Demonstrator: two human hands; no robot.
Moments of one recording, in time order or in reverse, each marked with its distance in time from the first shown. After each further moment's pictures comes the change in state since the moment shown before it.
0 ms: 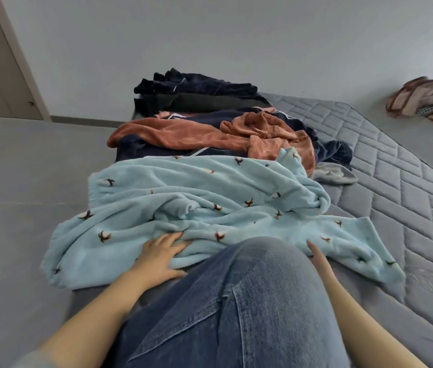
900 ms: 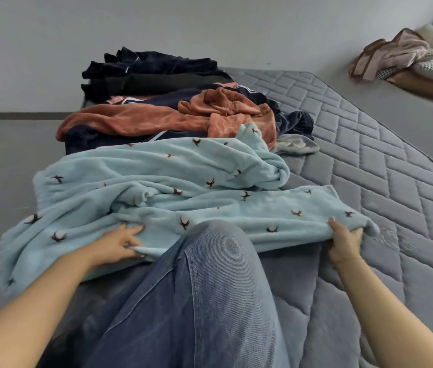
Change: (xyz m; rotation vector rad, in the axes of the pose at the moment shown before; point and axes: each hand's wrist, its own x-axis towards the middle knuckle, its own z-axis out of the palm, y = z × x) left_hand 0.008 0.006 -0.041 -0.366 -0.294 -0.031; right_hand 0.020 -0.067 -0.122 -0.029 0.449 -0.482
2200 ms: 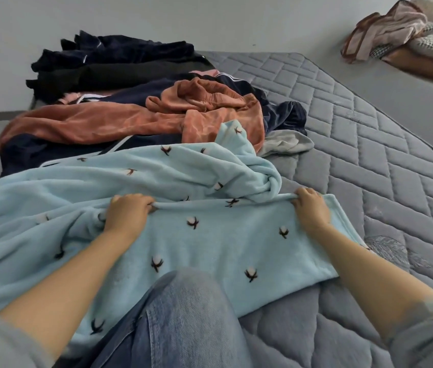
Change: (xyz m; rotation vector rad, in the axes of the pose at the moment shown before) left_hand 0.155 0.078 -0.029 0.384 0.631 0.013; right_hand 0.116 -0.002 0.086 -1.455 -0.296 -0.634
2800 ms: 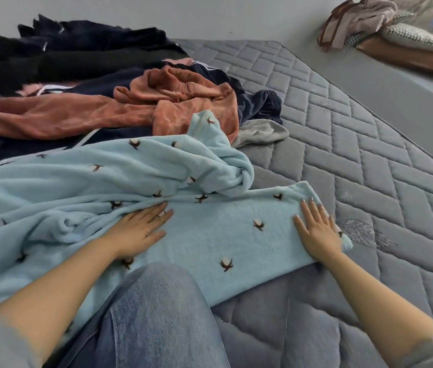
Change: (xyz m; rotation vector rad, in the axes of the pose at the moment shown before) left_hand -0.011 0.027 0.054 0.079 -0.518 0.412; right_hand -0.070 0.096 0.001 -0.150 -0.201 0.073
